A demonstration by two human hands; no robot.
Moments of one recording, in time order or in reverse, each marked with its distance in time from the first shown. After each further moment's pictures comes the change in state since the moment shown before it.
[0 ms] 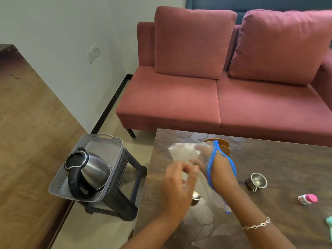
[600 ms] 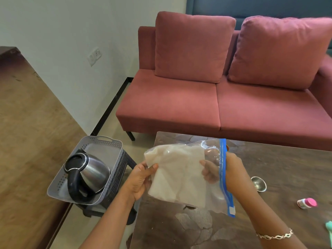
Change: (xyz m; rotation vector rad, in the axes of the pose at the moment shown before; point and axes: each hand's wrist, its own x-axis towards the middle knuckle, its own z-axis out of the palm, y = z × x) left_hand 0.046 -0.098 -0.057 -1.003 -0.243 -0.659; right_hand -0.004 -0.018 -0.021 -0.217 -0.133 0.124
